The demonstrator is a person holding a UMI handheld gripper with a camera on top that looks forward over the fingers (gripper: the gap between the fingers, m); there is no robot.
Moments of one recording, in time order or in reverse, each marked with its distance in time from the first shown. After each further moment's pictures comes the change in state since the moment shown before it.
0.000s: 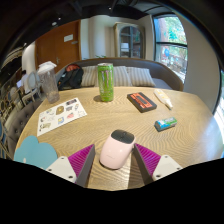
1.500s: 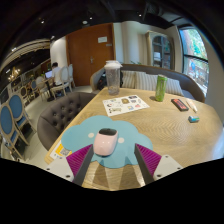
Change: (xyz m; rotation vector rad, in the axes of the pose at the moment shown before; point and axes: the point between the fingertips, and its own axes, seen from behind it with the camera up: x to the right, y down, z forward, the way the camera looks) arm -0.201 0.070 -0.149 0.054 -0.266 -0.153
